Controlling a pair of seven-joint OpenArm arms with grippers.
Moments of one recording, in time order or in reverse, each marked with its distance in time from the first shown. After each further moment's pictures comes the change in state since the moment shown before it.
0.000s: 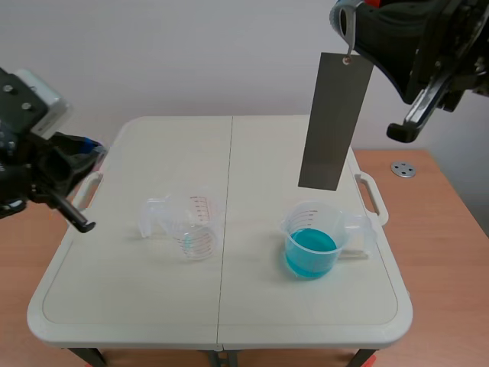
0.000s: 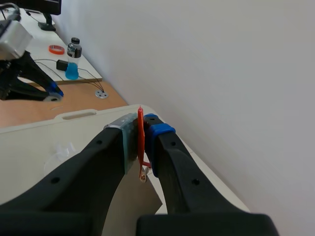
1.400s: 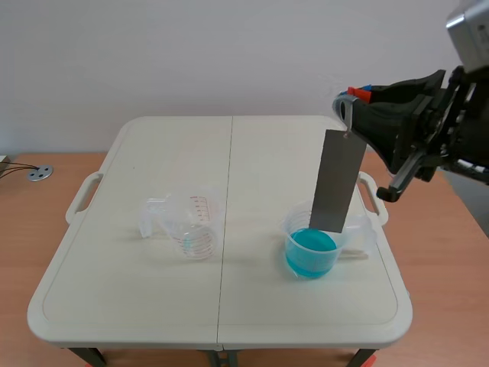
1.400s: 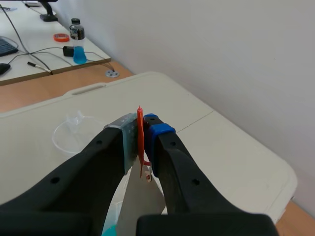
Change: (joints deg) left arm 46.5 -4.4 -12.6 -17.0 0.9 5.4 -4.7; right arm 1.6 -2.9 -5.5 -17.9 -3.2 3.4 7.0
